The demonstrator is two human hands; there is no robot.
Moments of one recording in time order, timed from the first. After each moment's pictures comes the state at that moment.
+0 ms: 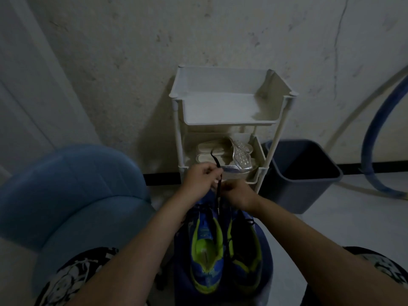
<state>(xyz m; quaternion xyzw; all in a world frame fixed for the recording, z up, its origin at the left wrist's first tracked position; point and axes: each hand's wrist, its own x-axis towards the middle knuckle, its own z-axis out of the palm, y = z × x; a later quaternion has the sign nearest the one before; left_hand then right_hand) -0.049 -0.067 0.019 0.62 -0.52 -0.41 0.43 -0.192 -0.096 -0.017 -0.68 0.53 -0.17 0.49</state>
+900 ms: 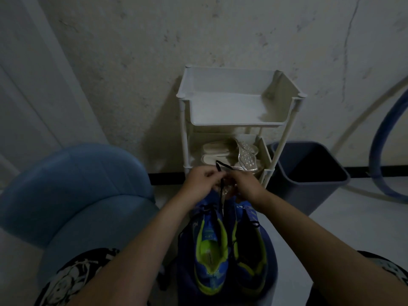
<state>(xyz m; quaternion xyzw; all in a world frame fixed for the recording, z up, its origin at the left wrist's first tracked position) -0.037 -0.063 0.019 0.62 -0.53 -0.41 0.41 -0.185 -0.095 0.015 -0.56 0.53 -0.25 0.59</state>
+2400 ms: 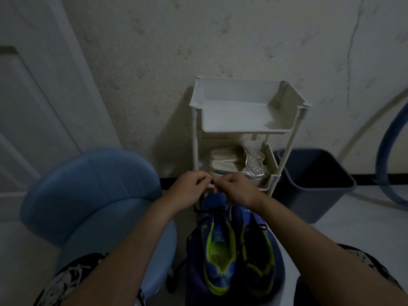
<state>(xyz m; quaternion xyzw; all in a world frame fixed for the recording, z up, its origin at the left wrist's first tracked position) 0.018 -0.034 0.033 0.62 -0.65 -0.30 0.32 -0.156 -0.081 0.026 -0.70 0.42 -0.25 0.52</state>
